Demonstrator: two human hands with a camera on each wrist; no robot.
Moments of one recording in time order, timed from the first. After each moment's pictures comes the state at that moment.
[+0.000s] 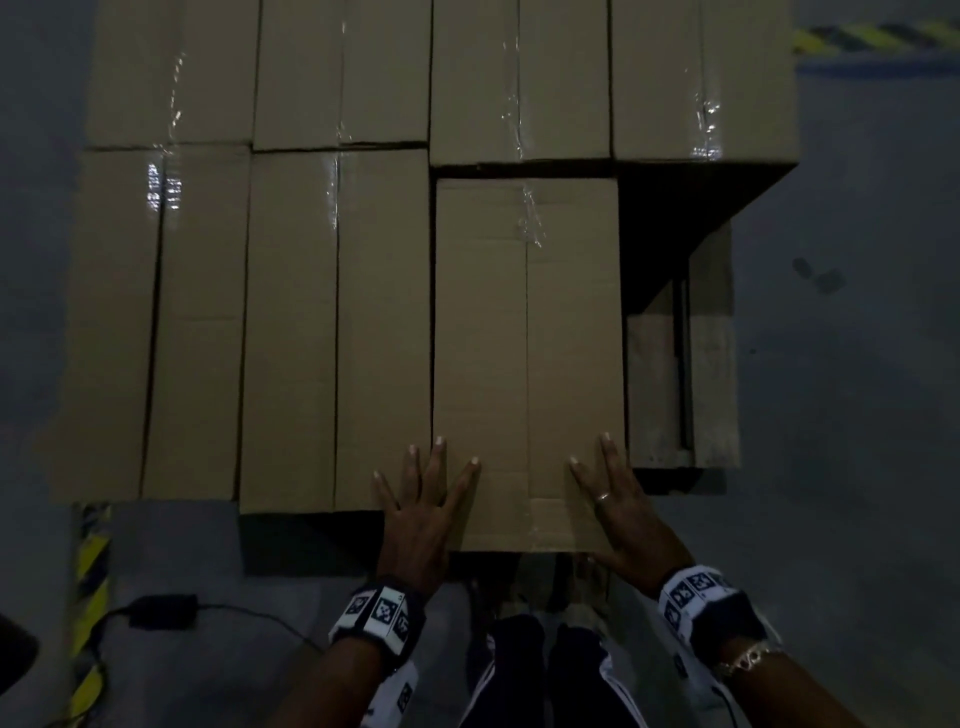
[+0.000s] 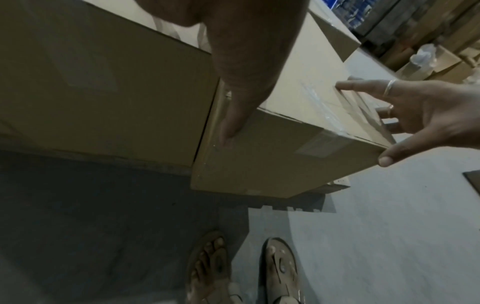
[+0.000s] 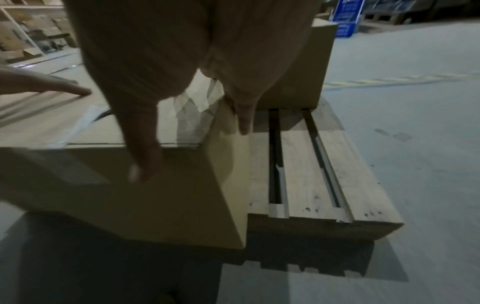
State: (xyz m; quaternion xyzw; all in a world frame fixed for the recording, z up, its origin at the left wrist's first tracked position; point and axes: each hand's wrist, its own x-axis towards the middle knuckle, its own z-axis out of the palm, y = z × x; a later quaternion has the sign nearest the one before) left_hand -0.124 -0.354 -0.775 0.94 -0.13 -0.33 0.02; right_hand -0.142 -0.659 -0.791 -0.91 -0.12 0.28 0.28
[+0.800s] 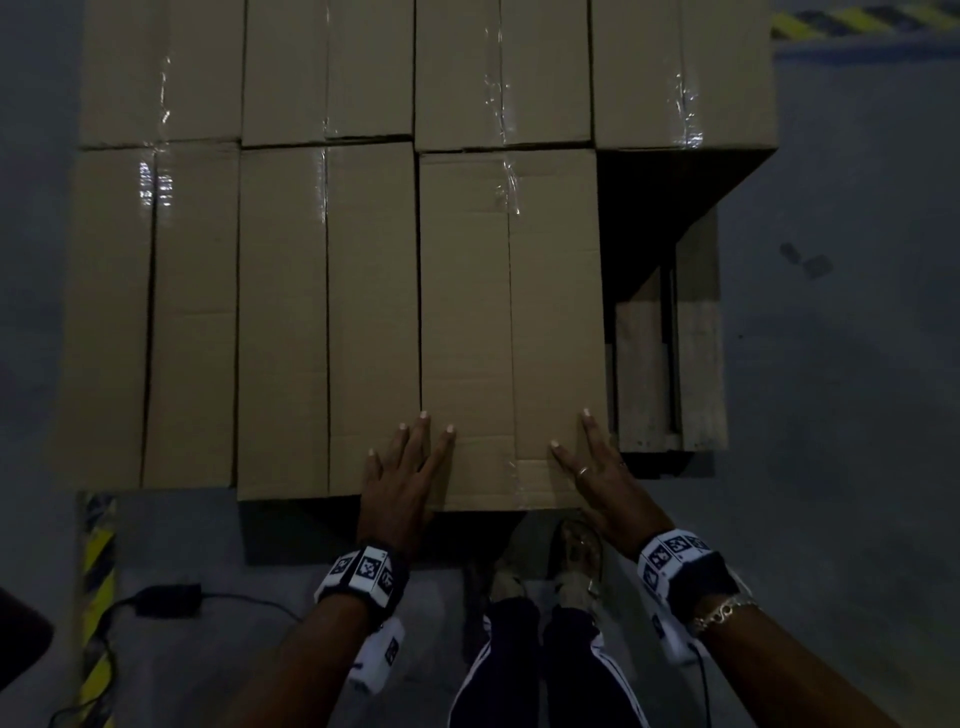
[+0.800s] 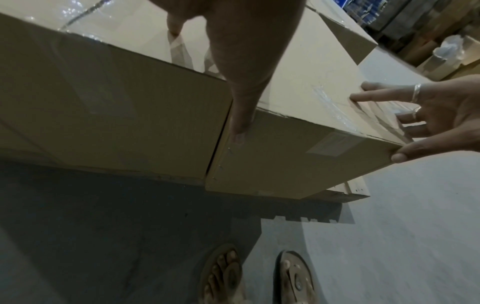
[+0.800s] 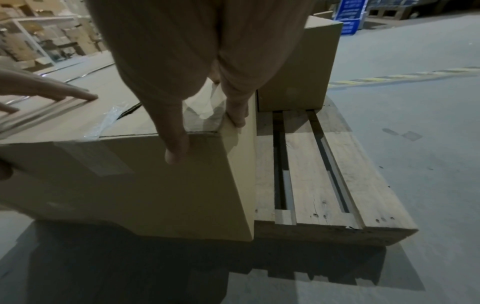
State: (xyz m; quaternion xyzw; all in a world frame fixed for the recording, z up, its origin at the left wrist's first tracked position) left_hand -0.106 -0.342 -0.769 0.95 -0.13 -0.29 0.01; right_hand -0.133 -0.663 -0.794 -0.91 -0.13 0.30 0.27
